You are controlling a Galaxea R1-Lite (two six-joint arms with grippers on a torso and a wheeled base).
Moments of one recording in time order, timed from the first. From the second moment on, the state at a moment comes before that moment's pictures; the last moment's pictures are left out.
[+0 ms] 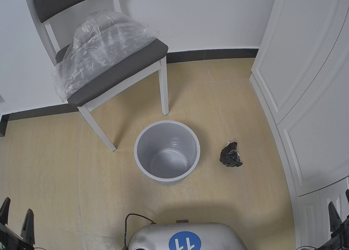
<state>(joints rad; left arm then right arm) 0.00 0.02 -0.04 -0.06 -0.01 -0.09 0.00 0.02 -0.03 -0.06 0.04 0.07</state>
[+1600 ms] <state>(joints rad) -0.04 1.70 -1.01 -0.43 0.26 0.56 0.01 0.98 -0.57 -0.50 0.12 0.21</state>
